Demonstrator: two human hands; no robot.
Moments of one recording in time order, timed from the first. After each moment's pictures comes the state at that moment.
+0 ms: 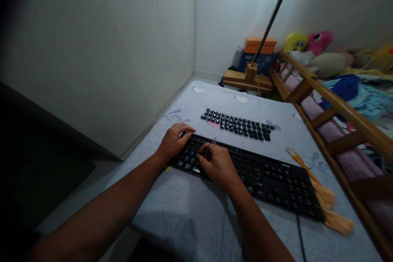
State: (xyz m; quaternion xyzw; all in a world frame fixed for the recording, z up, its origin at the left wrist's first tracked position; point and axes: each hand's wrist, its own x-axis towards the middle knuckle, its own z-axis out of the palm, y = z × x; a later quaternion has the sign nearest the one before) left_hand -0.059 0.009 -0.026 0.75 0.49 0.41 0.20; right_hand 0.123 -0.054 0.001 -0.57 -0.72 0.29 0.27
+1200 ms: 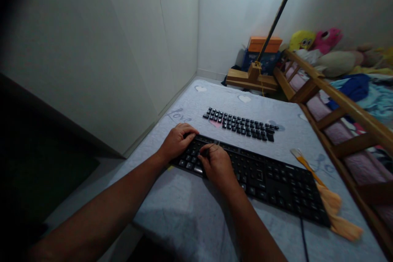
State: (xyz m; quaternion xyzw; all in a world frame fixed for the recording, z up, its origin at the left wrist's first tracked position) left_hand -0.058 0.005 -0.022 0.77 0.47 0.38 0.22; right_hand 0.121 -0.054 -0.020 -0.54 -0.75 0.21 0.31
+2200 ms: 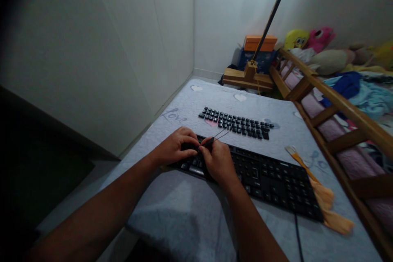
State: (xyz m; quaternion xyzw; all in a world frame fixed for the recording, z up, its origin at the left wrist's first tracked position) left_hand -0.062 -0.003 -0.009 0.86 0.33 0.28 0.26; right_hand 0.127 -0.045 -0.003 -0.57 -0.70 0.26 0.34
